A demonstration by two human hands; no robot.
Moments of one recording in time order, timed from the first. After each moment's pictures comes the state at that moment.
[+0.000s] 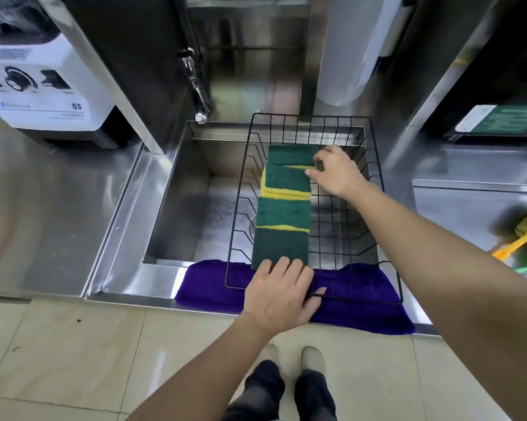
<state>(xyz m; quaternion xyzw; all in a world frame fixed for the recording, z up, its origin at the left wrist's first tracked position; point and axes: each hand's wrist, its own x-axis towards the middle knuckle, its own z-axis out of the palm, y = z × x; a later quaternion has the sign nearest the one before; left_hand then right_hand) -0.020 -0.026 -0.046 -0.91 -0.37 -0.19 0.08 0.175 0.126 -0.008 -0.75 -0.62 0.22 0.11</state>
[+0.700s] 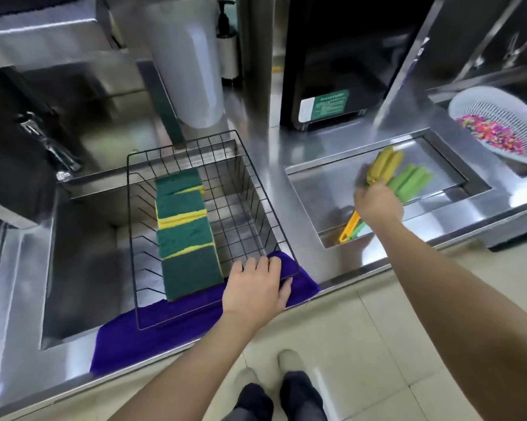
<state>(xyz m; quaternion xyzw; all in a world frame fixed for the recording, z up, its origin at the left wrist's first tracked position) 0.063 -0.048 -0.032 -0.96 -0.29 -0.04 0.03 0.326 -0.078 0.002 -0.96 -0.16 0.12 0.17</state>
